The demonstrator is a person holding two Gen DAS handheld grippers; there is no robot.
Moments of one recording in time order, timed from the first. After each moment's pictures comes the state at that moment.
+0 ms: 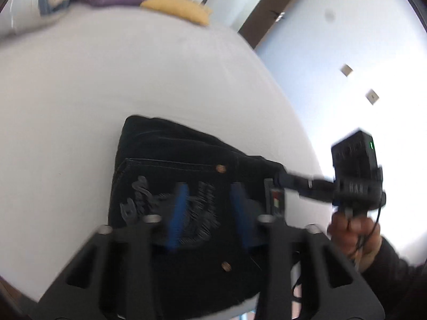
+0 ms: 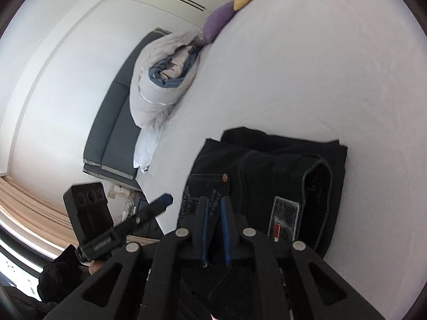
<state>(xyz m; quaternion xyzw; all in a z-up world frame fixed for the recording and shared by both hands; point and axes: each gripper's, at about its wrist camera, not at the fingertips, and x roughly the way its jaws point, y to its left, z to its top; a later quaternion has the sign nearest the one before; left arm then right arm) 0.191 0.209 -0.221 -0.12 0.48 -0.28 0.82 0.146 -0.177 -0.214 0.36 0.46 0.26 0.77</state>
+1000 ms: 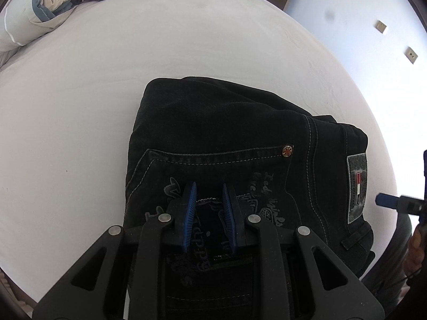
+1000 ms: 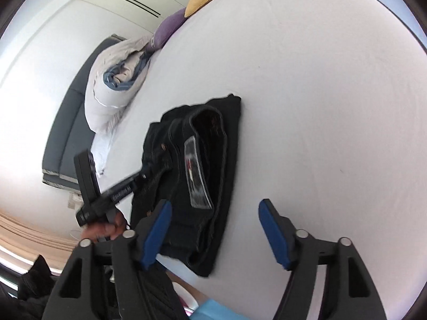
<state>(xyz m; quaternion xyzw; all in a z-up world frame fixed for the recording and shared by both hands) 0.199 0.164 -0.278 0.02 0.52 -0.21 0.83 0.060 -0.212 -0.213 0.34 0.49 0.14 0.79</state>
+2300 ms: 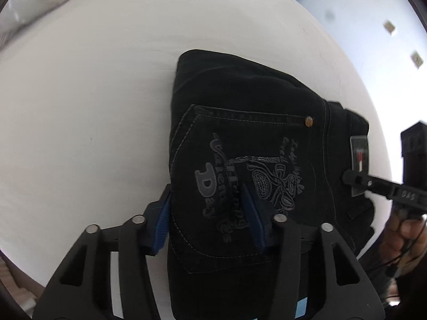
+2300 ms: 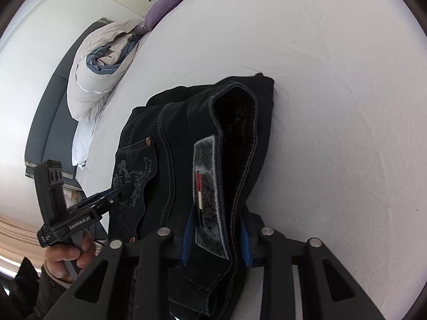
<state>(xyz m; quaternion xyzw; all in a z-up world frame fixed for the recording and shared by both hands) 0.195 0.196 -0.275 0.02 0.57 -0.20 0.80 0.112 -0.159 -0.242 0.29 0.53 0.11 0.79</state>
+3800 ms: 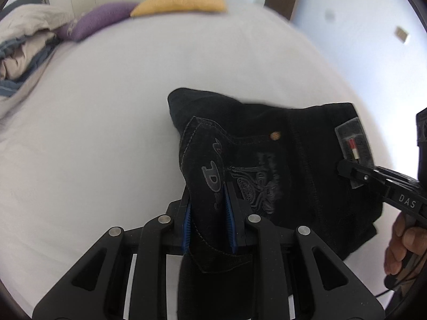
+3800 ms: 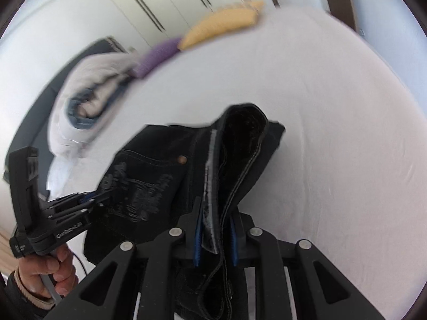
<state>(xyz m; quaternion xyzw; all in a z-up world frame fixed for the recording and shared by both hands) 0.414 -0.005 -0.244 0.07 0.50 -0.17 0.84 0.325 -0.289 -0.203 0.21 0.46 0.06 0.86</state>
